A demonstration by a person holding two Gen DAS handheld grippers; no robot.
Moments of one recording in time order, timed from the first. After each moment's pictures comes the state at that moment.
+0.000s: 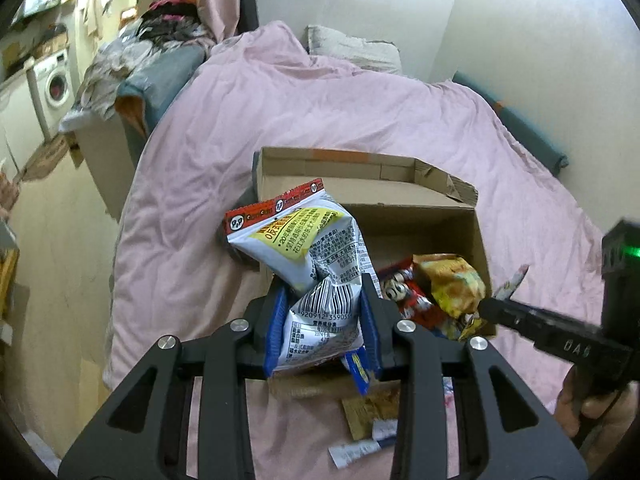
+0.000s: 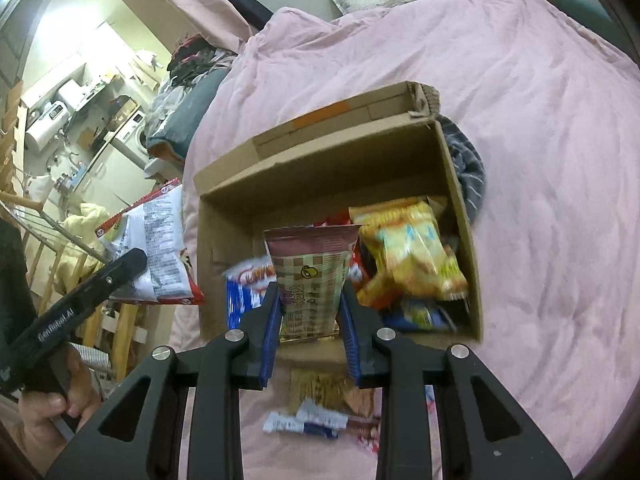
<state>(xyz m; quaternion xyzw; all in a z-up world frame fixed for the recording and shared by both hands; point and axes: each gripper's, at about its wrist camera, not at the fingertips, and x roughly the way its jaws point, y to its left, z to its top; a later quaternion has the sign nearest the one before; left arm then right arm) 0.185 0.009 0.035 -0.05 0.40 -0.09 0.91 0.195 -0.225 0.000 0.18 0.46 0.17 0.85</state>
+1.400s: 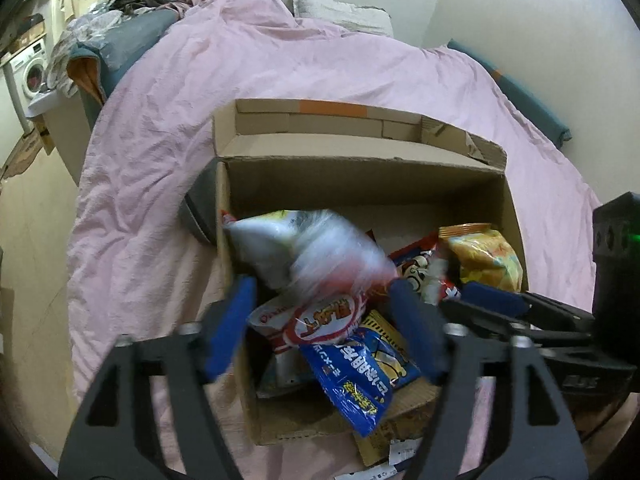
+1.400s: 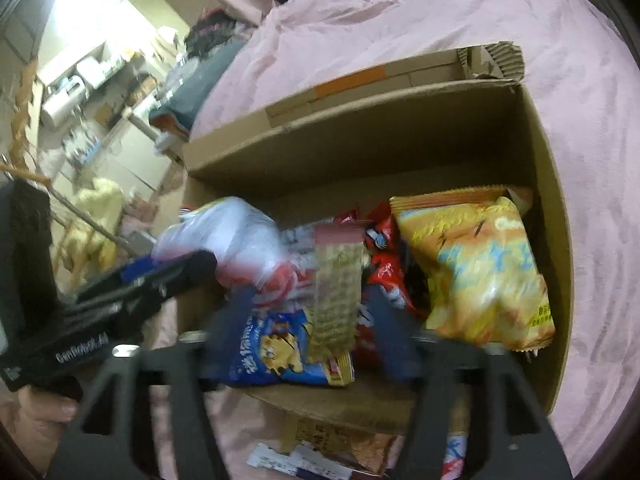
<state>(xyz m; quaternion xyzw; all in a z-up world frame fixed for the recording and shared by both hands) 0.230 -0.003 -0.026 -0.05 0.45 -0.11 0.89 0.232 -0.194 -0.052 0.18 0.46 0.23 0.84</state>
